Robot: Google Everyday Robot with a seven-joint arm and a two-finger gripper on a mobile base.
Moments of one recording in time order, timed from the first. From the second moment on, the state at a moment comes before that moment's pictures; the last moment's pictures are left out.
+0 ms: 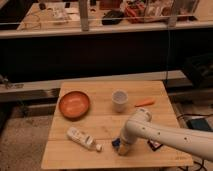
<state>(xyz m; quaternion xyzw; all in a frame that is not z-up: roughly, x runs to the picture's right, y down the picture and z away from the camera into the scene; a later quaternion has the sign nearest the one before) 0.089 0.307 0.778 0.06 -0.35 -0.92 0.14</state>
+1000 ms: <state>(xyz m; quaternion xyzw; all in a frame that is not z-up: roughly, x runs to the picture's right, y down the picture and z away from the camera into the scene) 0.010 0.217 0.763 0.09 -0.35 -0.91 0.21</state>
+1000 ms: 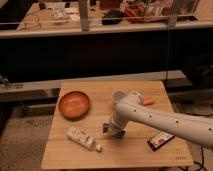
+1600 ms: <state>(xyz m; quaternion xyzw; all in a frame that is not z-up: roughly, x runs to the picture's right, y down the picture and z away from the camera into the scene) -0.073 0.143 0.806 0.19 -0.34 -0.89 0.23</state>
